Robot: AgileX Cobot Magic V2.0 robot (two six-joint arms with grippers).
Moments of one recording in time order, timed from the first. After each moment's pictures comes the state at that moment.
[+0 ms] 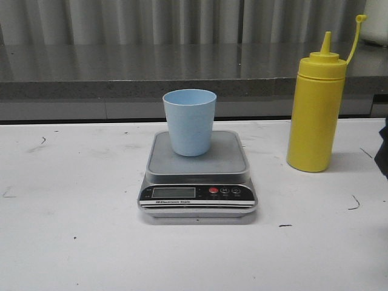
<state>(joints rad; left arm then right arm) -0.57 0.50 -0.71 0.07 0.80 -0.13 0.27 1.18 -0.54 -0.43 0.31 0.46</state>
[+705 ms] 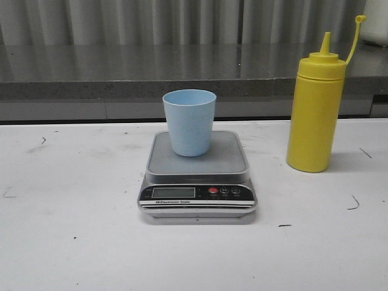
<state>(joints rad) -0.57 0.50 -0.71 0.07 0.80 -0.13 0.43 0.51 -0.65 -0.13 0.79 0.19</state>
